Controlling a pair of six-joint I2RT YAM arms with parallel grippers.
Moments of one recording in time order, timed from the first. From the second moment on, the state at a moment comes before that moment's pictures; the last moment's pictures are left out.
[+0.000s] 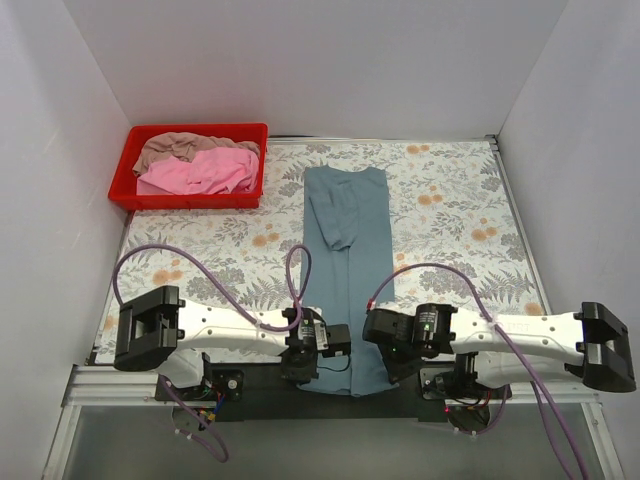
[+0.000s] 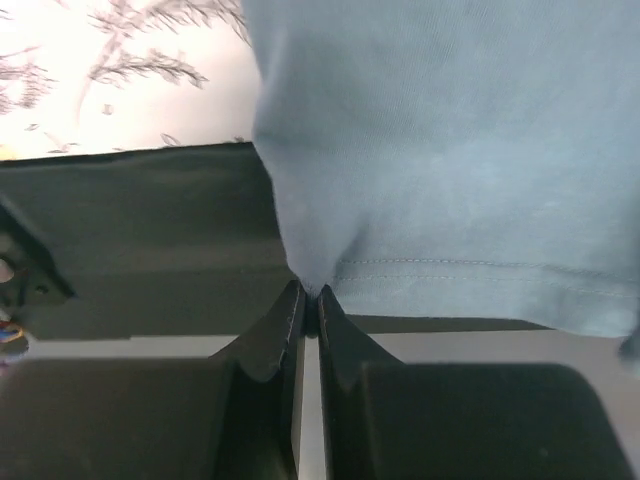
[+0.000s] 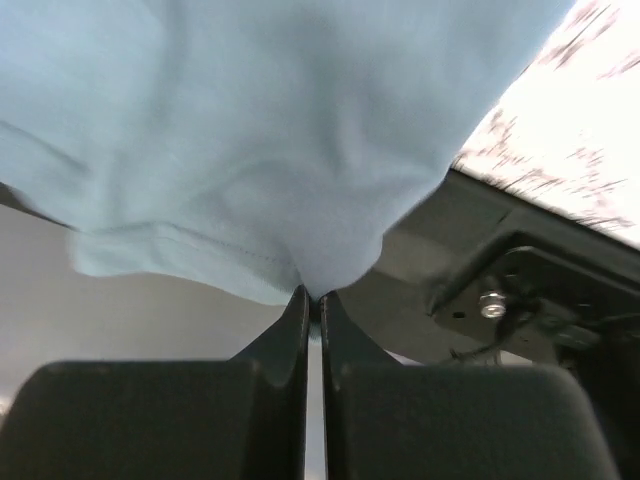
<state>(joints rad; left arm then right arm) -1.45 1.52 0.93 -0.98 -0.09 -1.33 1.38 1.06 0.63 -0.94 -0.04 0.97</state>
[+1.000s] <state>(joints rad) -0.72 1.68 1.29 -0.62 -0.34 -0.86 0.59 1.53 1.32 -0.90 0.23 0.22</state>
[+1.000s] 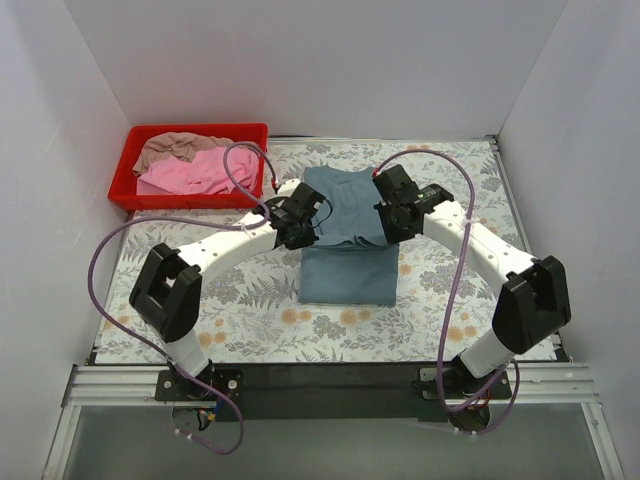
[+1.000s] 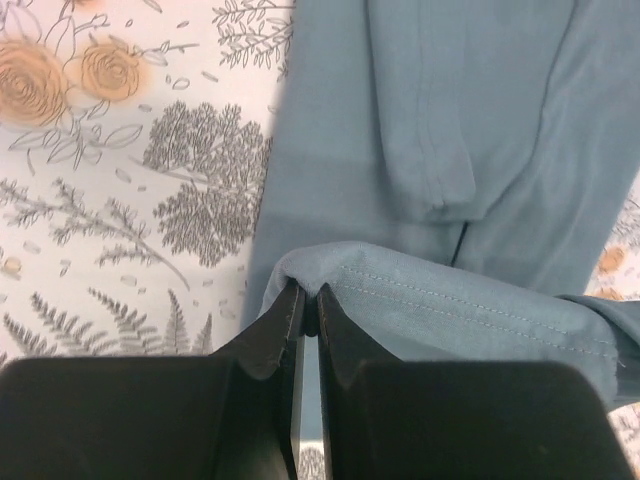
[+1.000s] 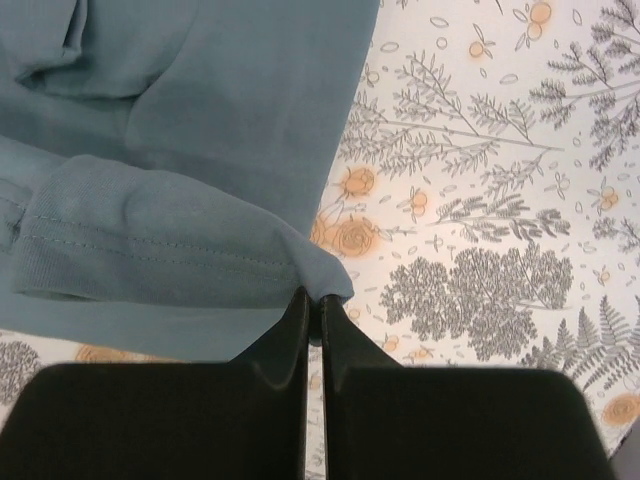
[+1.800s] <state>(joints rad) -0.65 1.84 1.29 -0.49 -0.33 -0.82 0.50 1.75 1.29 -0.62 0.20 0.11</state>
